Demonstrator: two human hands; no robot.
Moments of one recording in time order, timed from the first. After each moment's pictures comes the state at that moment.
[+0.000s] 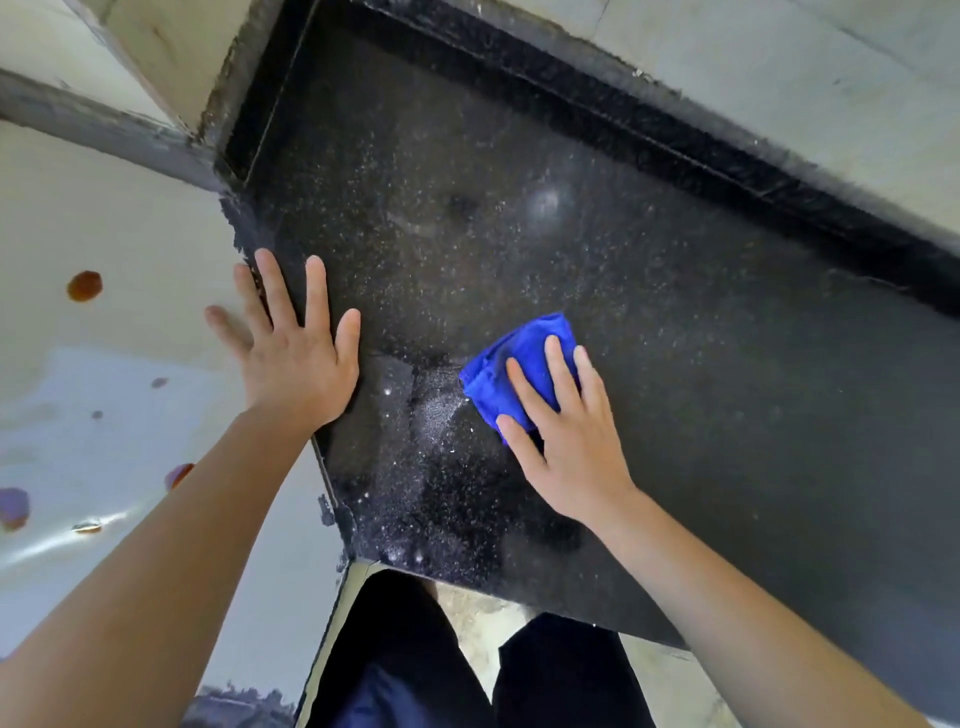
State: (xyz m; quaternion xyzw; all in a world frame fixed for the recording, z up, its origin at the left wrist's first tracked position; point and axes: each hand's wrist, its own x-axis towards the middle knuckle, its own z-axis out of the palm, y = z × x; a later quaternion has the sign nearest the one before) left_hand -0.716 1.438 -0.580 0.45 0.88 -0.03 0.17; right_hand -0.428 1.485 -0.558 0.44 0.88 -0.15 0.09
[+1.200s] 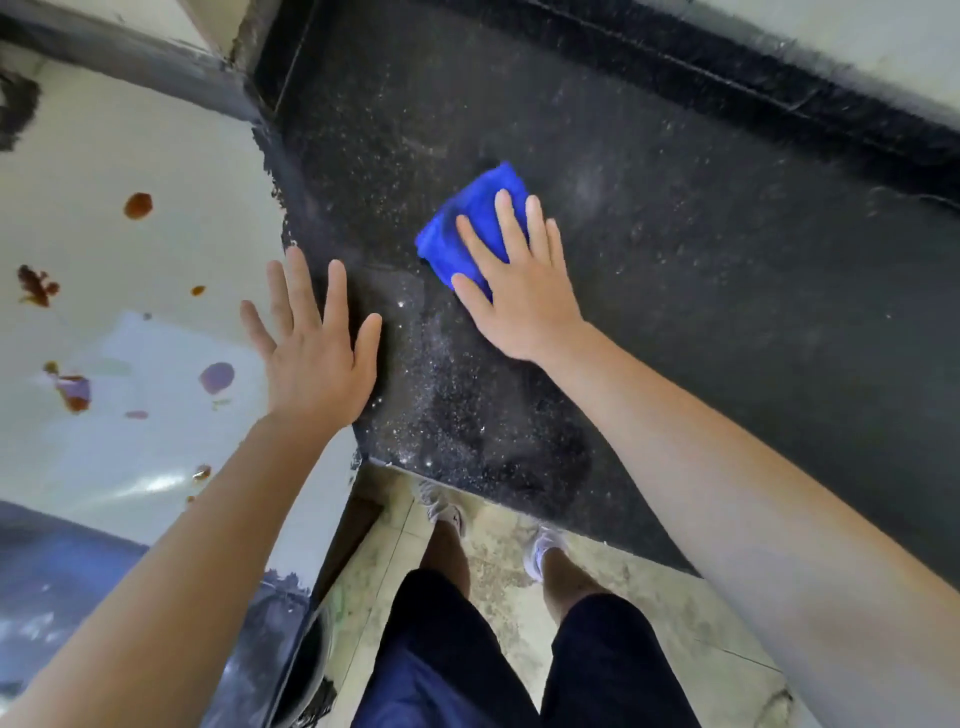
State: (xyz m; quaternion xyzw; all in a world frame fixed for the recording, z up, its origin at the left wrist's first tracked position) left_hand -0.671 1.354 -0.563 0.48 0.87 0.01 0.15; right_hand -0.499 1.514 -0.576 0.41 0.90 -0.13 0.06
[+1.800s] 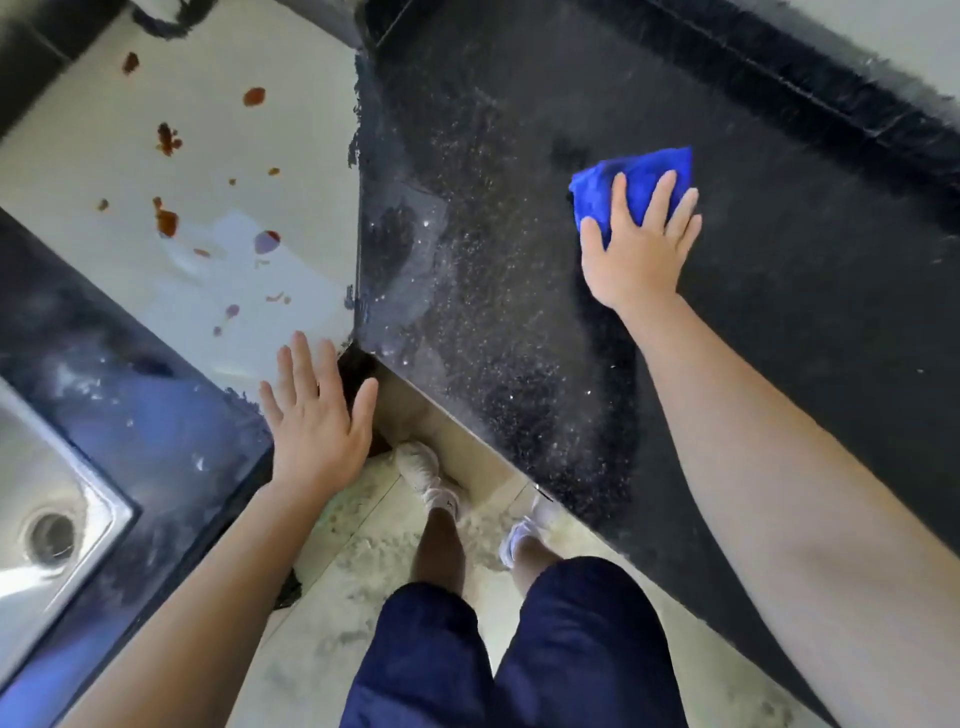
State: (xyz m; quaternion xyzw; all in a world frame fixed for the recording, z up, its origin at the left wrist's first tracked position) left_hand -0.522 1.224 -0.540 0.26 0.94 0.01 0.20; right_hand -0.408 1.567 -0.574 0.49 0.85 -0.17 0.07
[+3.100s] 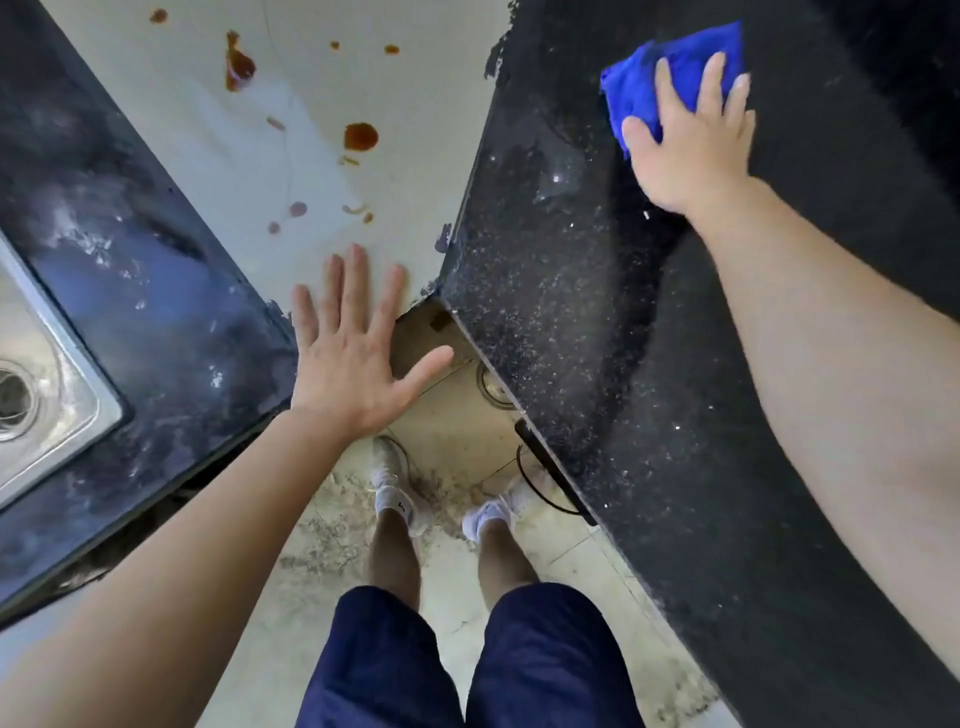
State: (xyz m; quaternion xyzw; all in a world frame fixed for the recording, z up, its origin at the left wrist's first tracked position) left_hand -0.557 1.200 -0.569 0.30 0.93 0.00 0.20; right_hand -0.555 1.574 -0.568 0.35 0.92 -0.11 0.12
